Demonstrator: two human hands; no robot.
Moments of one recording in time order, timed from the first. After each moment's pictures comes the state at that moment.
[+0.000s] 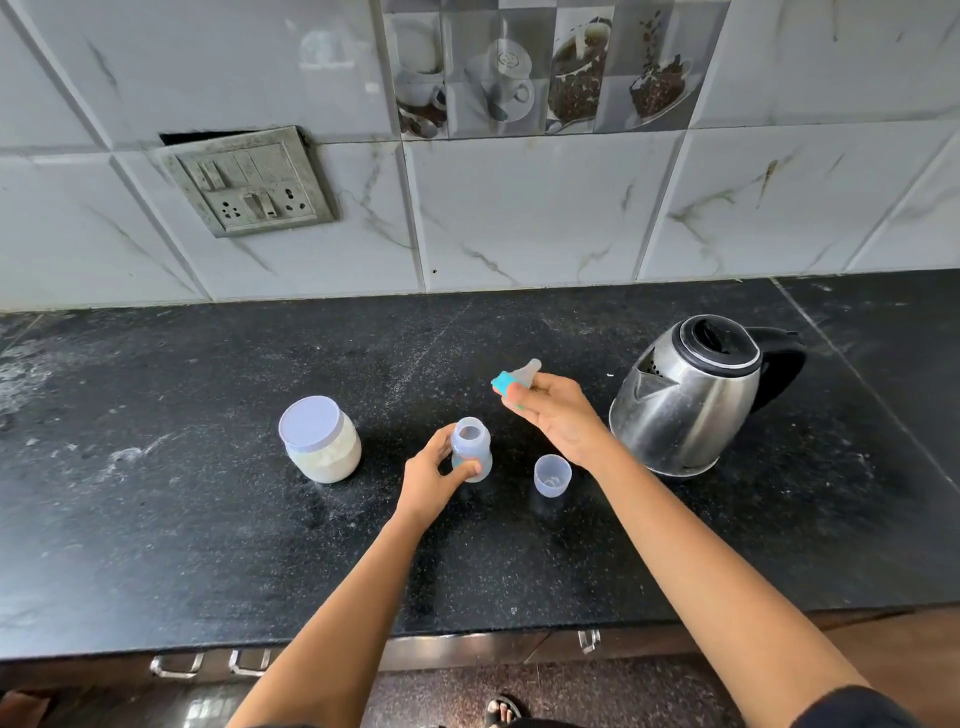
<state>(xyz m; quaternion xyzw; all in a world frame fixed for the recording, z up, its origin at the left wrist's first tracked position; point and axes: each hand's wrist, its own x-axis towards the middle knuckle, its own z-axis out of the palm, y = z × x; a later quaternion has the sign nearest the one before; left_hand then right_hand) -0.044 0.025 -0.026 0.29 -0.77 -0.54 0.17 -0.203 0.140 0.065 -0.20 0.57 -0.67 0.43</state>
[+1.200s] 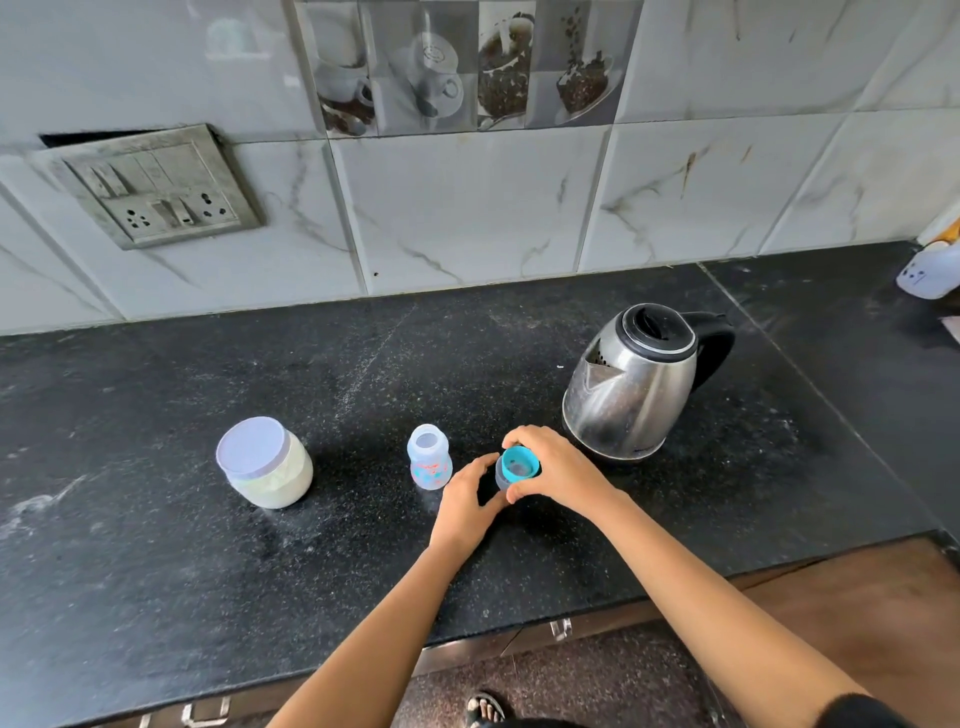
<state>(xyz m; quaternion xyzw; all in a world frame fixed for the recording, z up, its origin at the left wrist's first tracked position) -0.085 0.096 -0.037 0.23 -0.84 -0.48 0.10 -0.208 0.212 0.012 -0.45 0.83 -0.26 0.20</state>
